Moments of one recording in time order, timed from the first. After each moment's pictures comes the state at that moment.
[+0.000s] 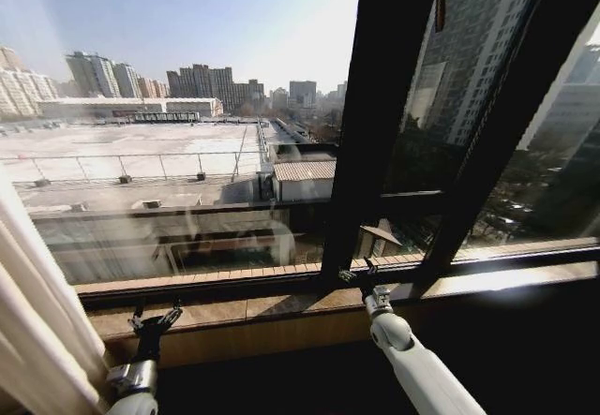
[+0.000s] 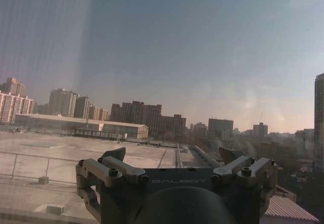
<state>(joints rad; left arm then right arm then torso) 1.48 -1.25 -0.70 -1.71 -0.46 -0.41 -0.03 -0.97 1.12 0.23 1.48 0.35 0.09 0.16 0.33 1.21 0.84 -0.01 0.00</state>
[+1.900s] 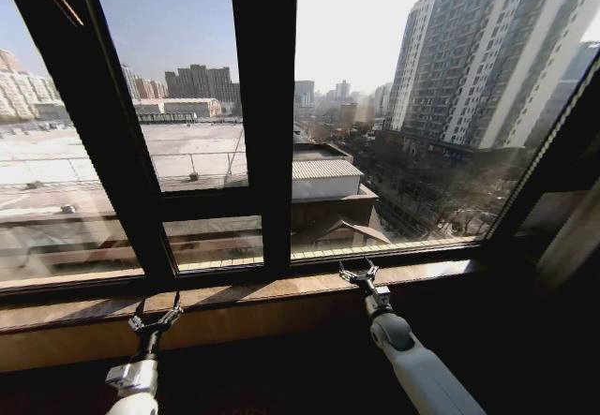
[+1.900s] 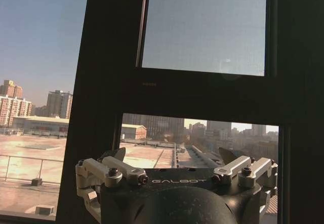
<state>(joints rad) 1.48 -1.25 -0.70 -1.71 -0.46 -0.41 -0.03 -0.97 1.12 0.23 1.48 0.35 0.09 0.16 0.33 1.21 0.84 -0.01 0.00</state>
